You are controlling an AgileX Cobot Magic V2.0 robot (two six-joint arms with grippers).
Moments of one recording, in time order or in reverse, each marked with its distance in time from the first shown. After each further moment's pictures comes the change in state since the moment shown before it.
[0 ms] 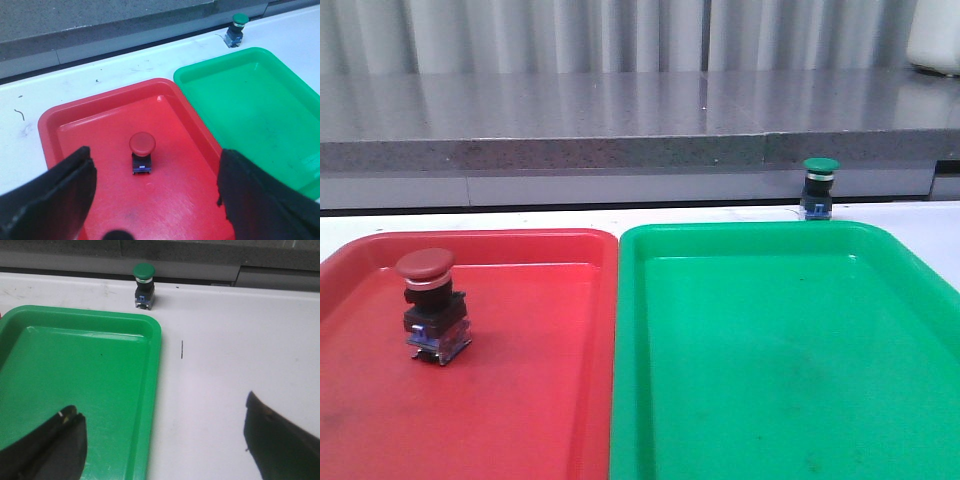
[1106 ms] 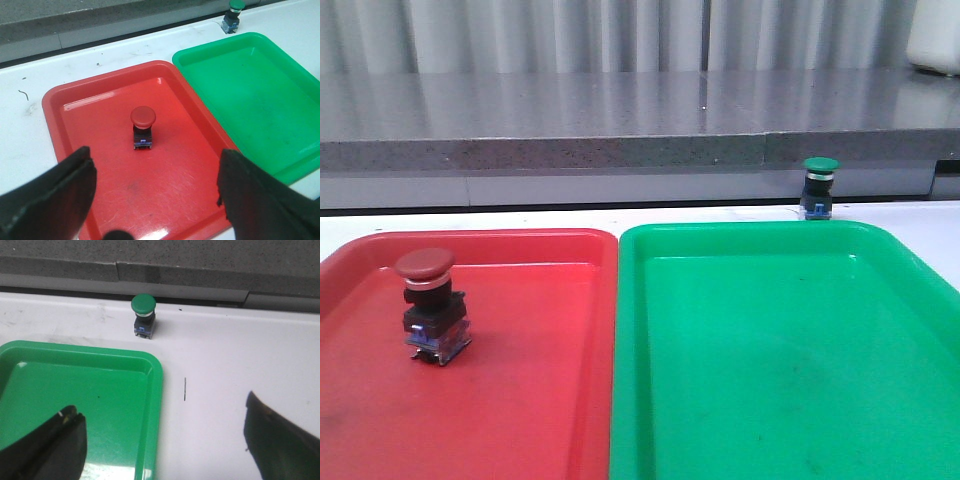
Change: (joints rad) left arm 0.000 -0.157 0.054 0.002 0.106 0.002; right arm 0.000 0.503 -0.421 0.002 0.044 0.000
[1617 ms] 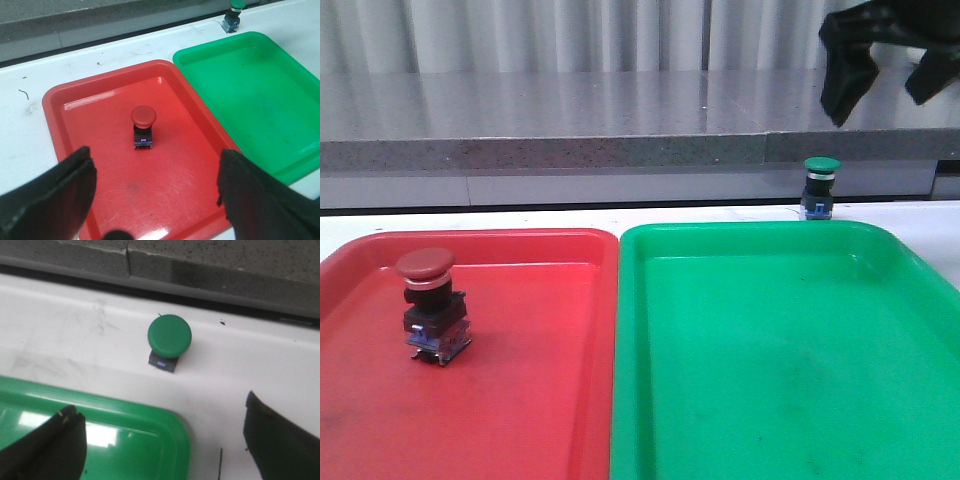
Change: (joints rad) left arm 0.000 0.000 0.000 0.000 0.002 0.000; right arm 0.057 0.645 -0.417 0.001 -0.014 -0.046
